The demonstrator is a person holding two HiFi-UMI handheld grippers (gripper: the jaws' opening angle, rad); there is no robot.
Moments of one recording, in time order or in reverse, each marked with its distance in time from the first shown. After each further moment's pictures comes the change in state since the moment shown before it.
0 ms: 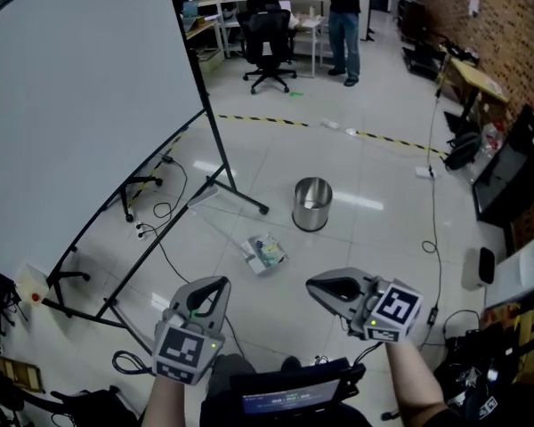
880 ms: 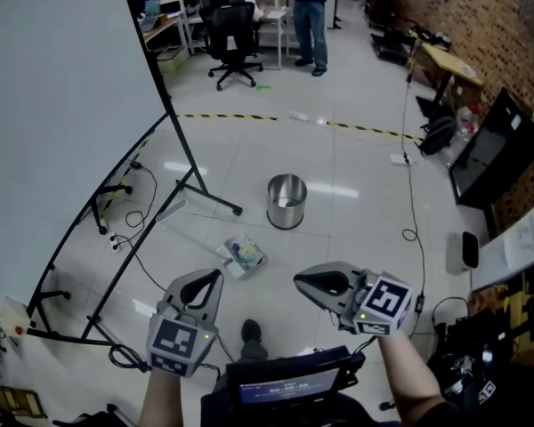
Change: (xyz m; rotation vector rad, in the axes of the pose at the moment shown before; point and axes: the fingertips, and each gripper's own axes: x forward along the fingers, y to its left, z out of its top) left arm 0.081 0.011 0.009 -0.011 -0.010 -0.110; right arm -0.002 -0.058 -0.003 0.025 0.030 -0.073
